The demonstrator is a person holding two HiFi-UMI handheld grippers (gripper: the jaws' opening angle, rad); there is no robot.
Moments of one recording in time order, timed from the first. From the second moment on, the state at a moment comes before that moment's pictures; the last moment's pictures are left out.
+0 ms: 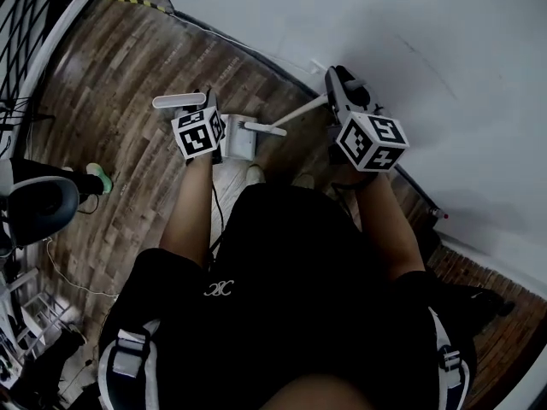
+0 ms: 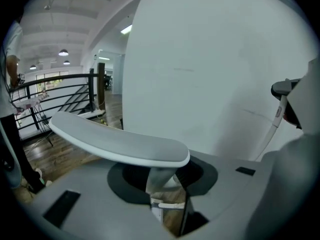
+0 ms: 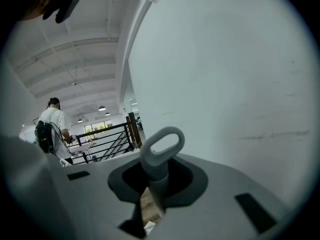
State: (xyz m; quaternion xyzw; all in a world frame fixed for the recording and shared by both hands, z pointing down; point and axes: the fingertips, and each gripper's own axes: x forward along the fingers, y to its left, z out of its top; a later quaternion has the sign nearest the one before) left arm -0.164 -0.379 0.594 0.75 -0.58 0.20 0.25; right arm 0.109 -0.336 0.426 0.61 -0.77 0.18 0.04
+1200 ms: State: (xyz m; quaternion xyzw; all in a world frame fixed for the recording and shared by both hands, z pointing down) left arm -0.011 -0.353 0.413 0.85 -0.50 0.14 0.08; right arm 0.304 -0.236 0.345 0.72 -0.68 0.13 0.00
